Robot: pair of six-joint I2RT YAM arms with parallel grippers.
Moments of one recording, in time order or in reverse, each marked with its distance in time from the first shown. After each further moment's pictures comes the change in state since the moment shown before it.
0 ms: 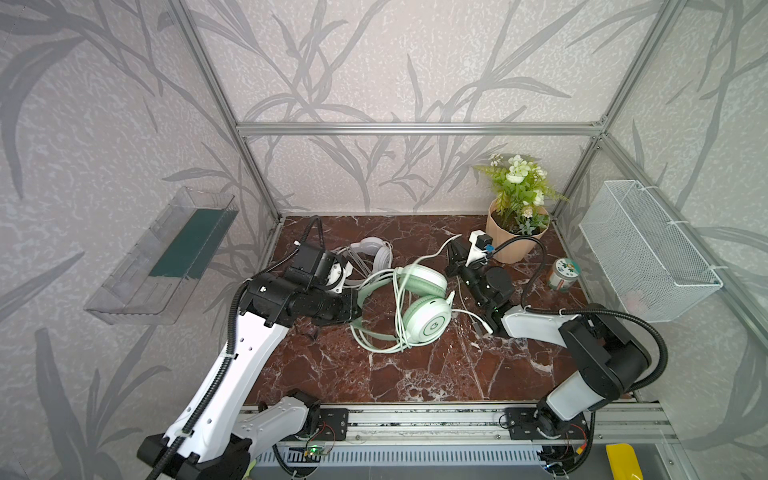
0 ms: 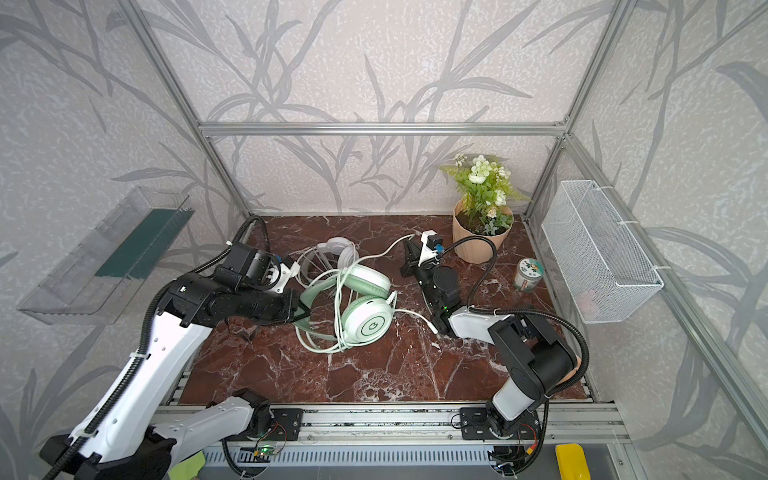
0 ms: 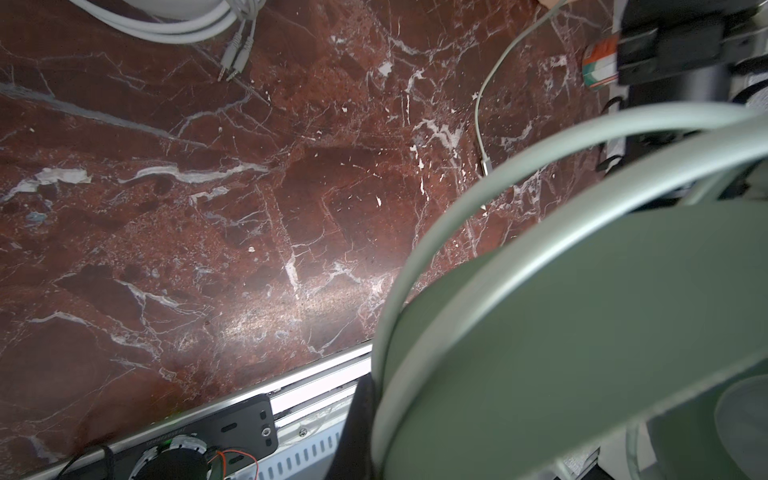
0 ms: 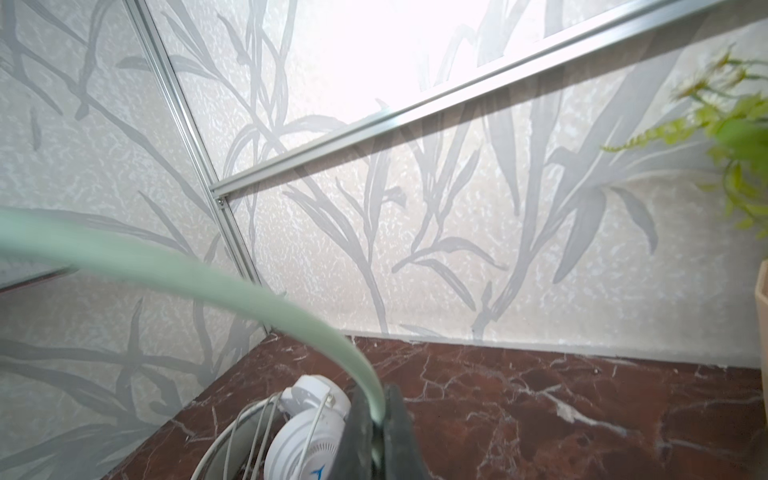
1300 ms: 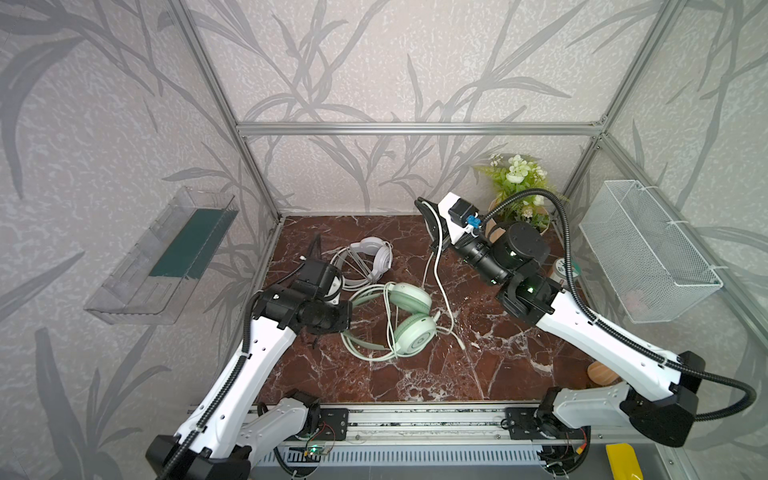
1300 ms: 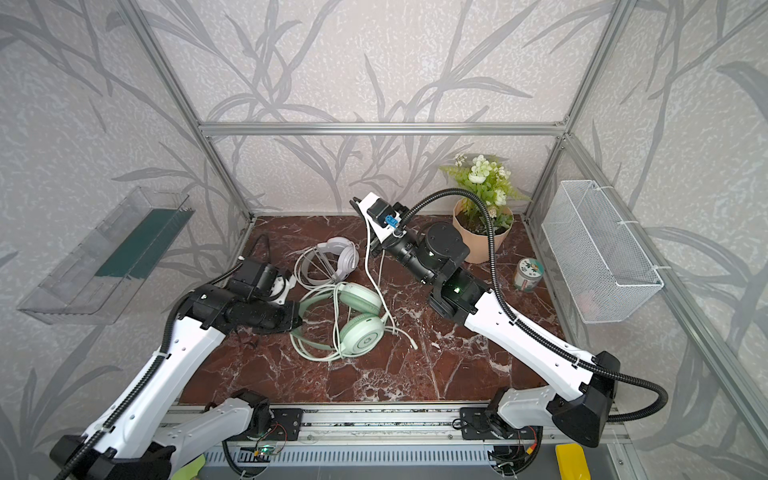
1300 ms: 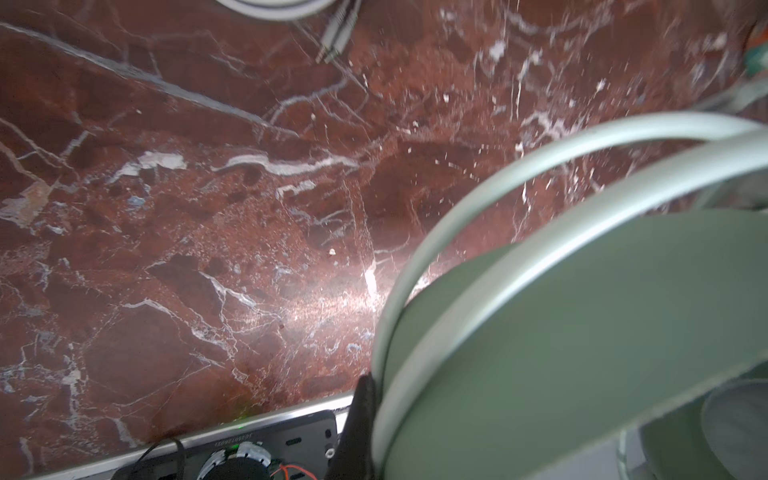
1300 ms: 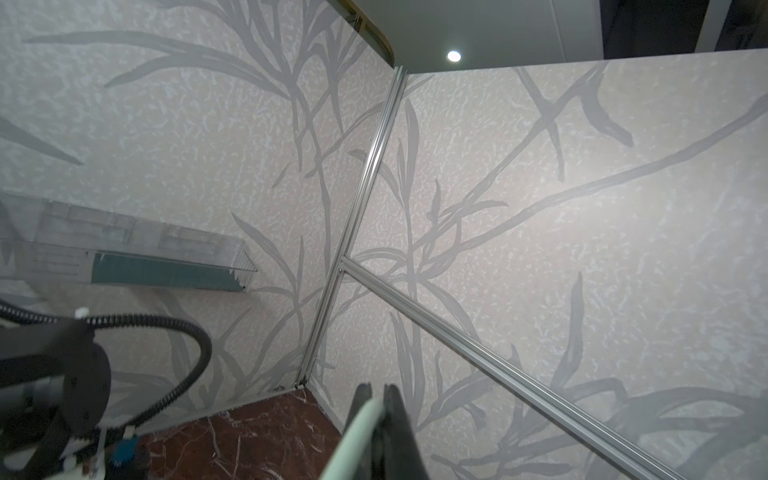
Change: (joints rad) left arm 0.121 -0.063 -0.225 0.108 -0.114 0.044; right arm 0.312 -0.294 0.642 -0.857 -0.095 -0.636
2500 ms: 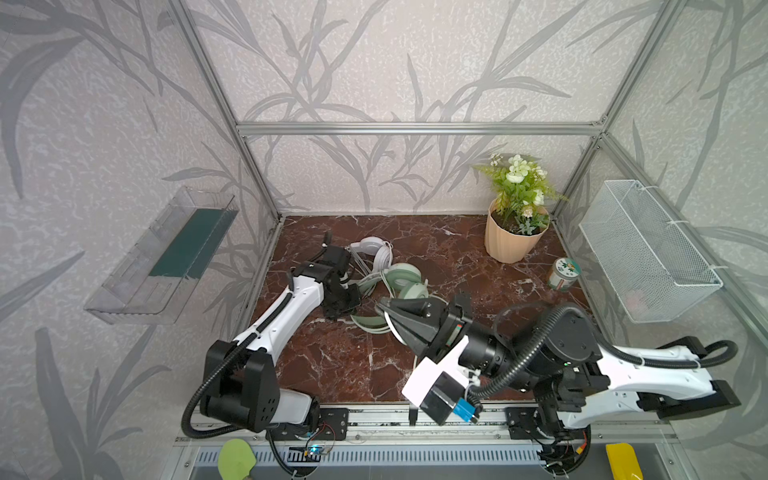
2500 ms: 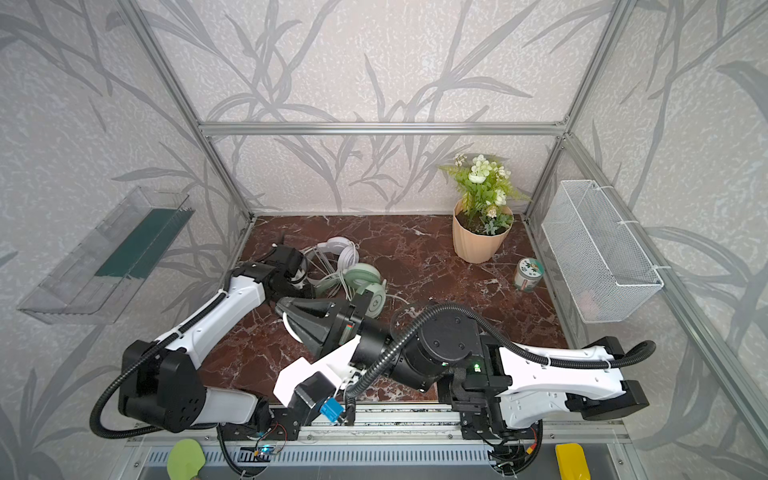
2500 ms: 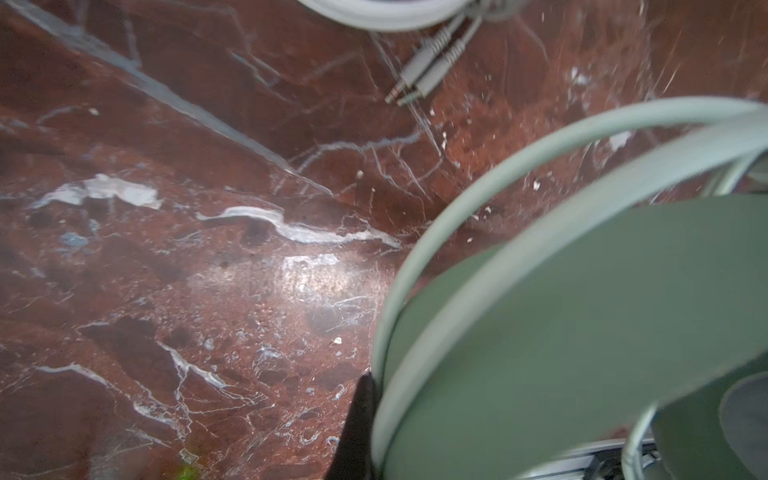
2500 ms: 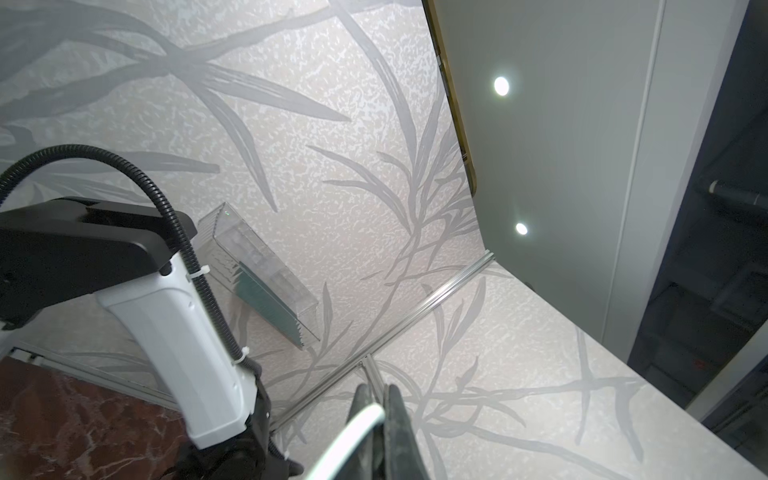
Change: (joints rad) left arm -0.022 0.401 -0.052 0.248 -0.060 -0.129; right arm 0.729 -0.039 0.198 -0.185 0.335 -0.787
